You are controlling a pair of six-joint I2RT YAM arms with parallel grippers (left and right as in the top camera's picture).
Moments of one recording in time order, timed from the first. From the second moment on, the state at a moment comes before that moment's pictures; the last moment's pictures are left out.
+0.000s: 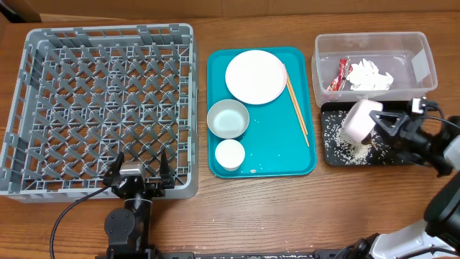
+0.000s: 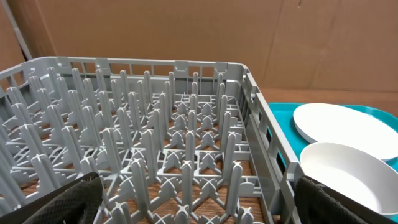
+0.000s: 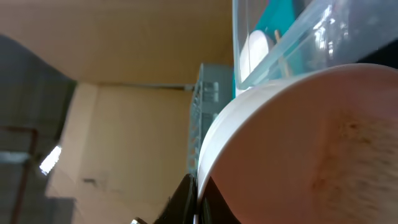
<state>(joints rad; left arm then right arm) 0.04 0.02 0.02 -0.09 0.00 -0.05 -0.67 1.81 0.96 -0.64 -1.51 -0.04</state>
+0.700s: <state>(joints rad) 0.04 0.02 0.02 -0.09 0.00 -0.05 -0.70 1.79 0.96 -0.64 -1.55 0.10</state>
